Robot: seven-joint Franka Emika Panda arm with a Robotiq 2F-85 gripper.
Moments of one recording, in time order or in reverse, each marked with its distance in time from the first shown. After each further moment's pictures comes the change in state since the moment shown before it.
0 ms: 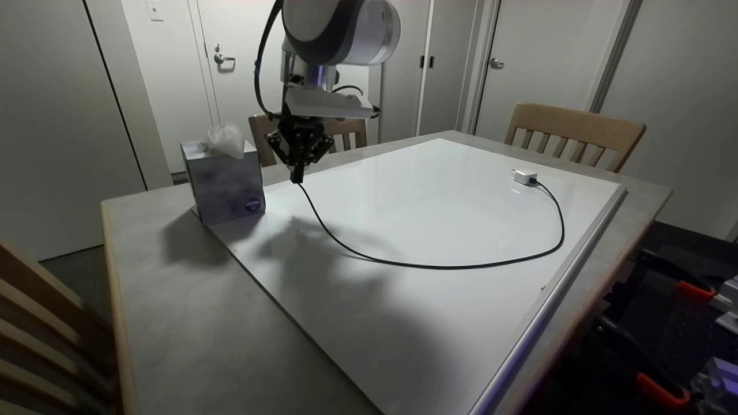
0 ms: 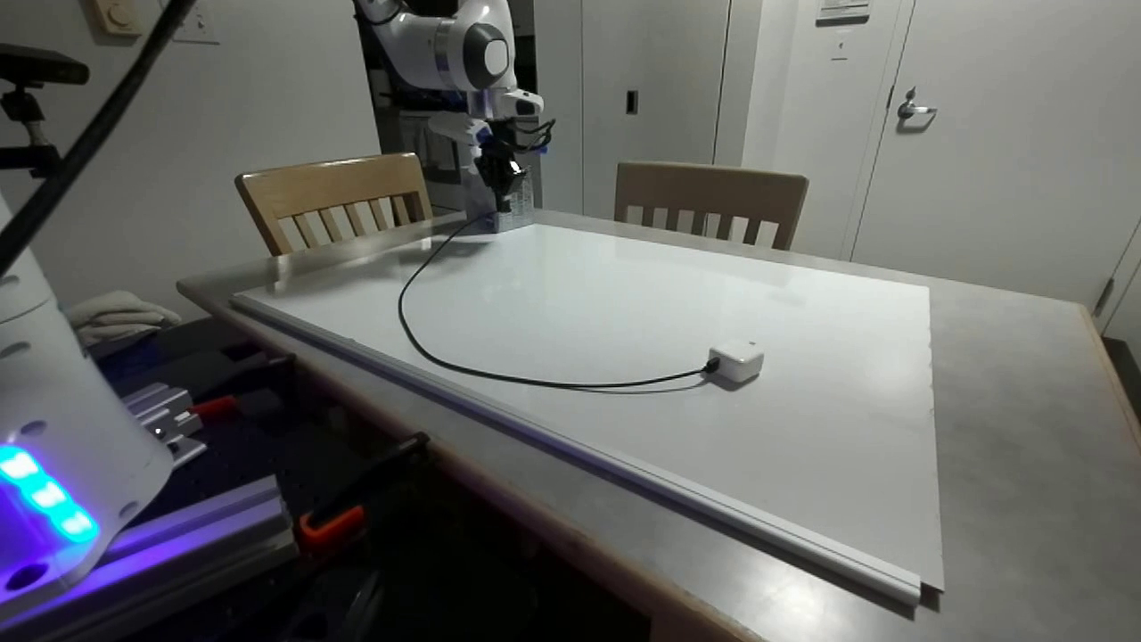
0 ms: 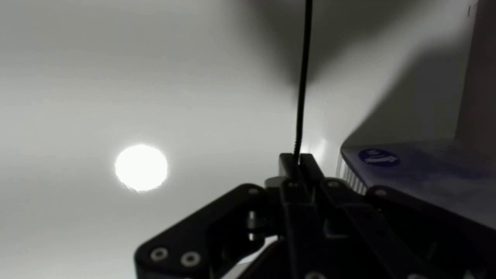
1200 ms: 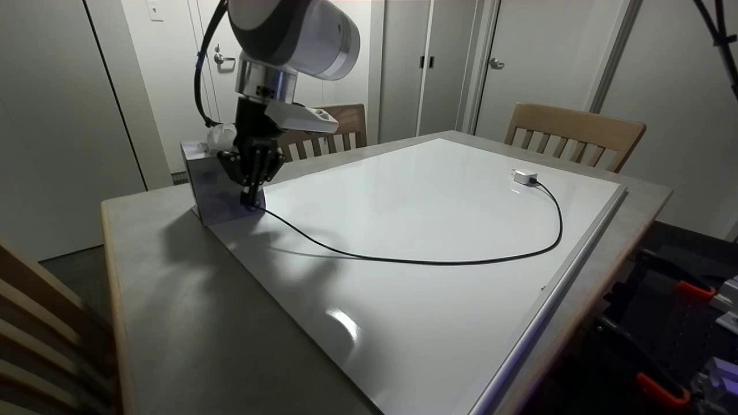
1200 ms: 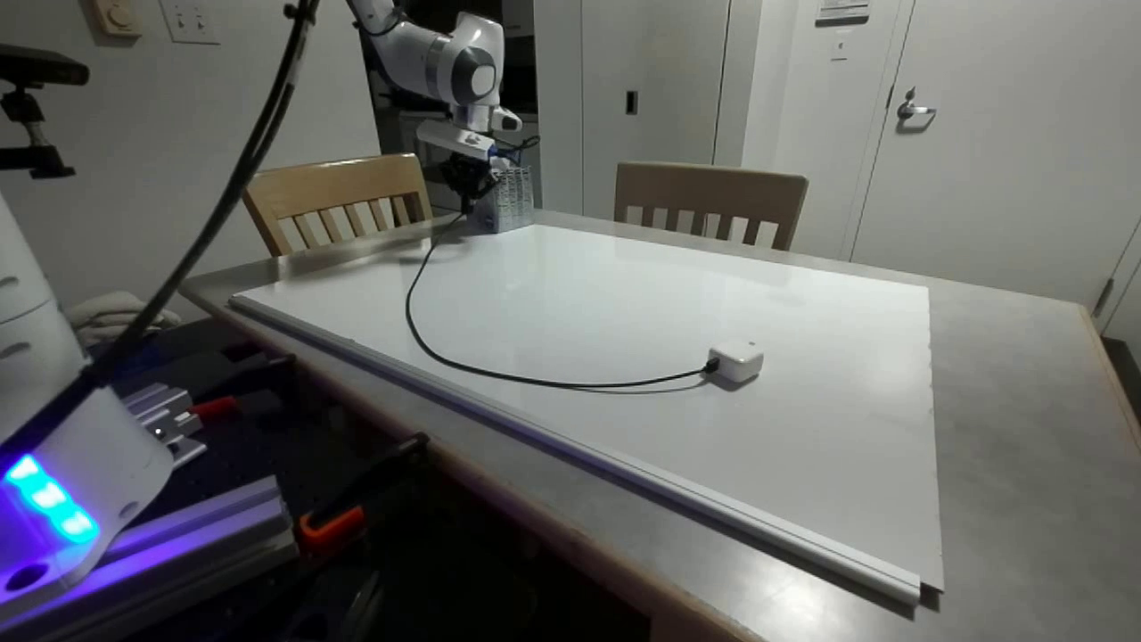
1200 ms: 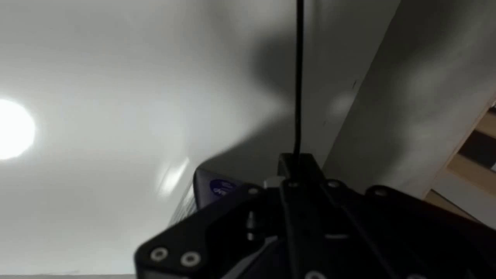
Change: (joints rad) arm -0.021 0.182 0.154 0.257 0.081 -0.133 -0.502
